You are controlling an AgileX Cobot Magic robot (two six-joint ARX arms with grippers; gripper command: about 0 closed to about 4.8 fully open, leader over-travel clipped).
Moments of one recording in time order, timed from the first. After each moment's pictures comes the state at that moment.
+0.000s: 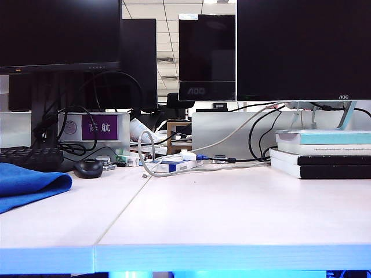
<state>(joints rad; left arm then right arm) -0.03 1.10 1.21 -0.86 0.10 -0.11 0.28 0.97 1.35 -0.38 -0.64 0.02</state>
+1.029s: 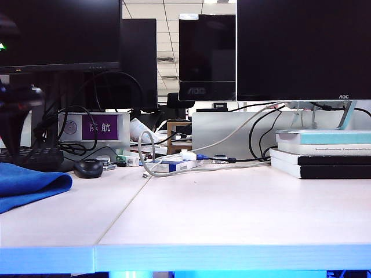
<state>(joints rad) -0.03 1.65 1.21 -0.75 0.10 0.00 0.82 1.08 1.35 -0.53 -0.29 0.02</state>
